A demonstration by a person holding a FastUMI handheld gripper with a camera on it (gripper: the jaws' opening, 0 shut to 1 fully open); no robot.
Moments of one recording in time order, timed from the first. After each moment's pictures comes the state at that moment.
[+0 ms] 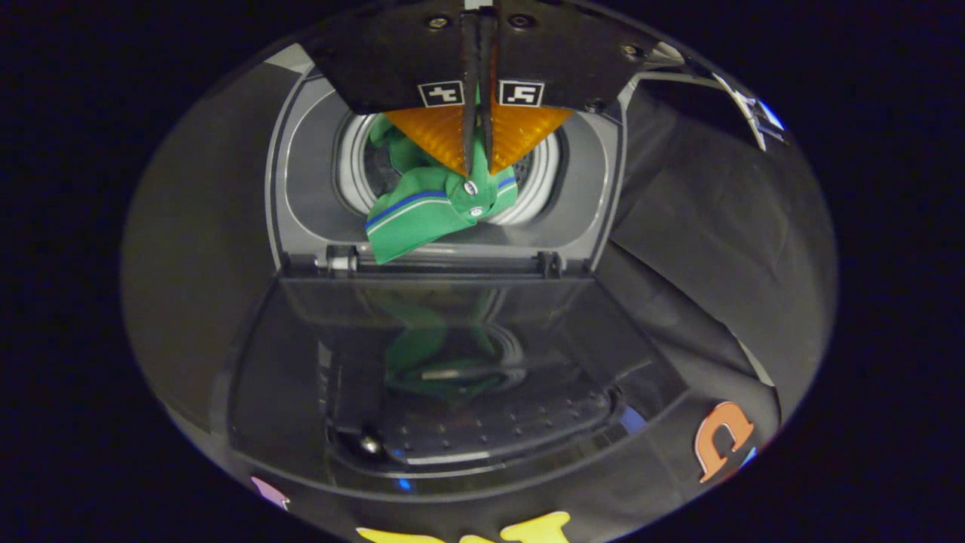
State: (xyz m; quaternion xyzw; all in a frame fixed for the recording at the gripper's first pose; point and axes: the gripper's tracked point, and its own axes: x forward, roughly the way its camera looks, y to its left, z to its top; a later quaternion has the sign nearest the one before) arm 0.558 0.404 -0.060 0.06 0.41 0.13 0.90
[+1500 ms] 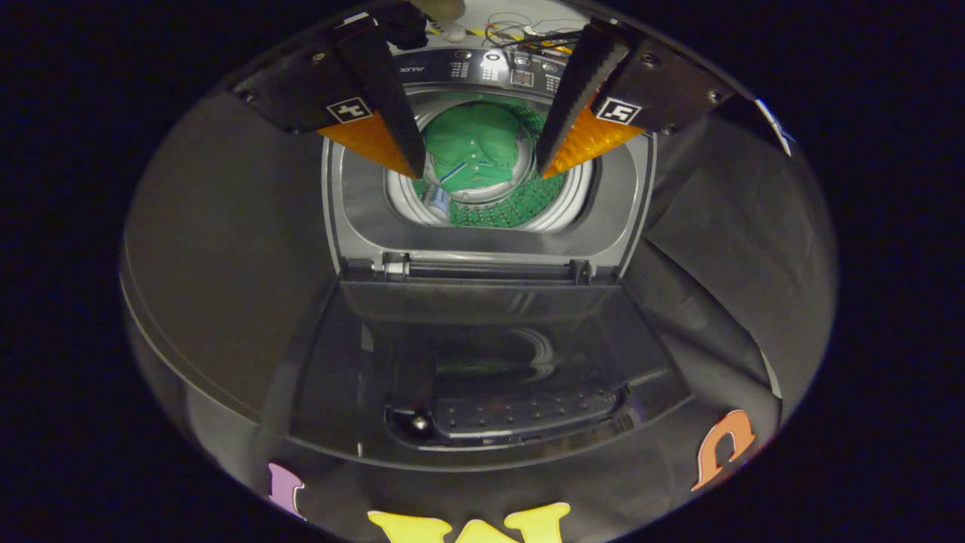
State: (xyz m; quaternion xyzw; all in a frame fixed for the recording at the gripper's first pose) arm 0.537 0.373 -0.024 0.02 0.36 0.08 0.93
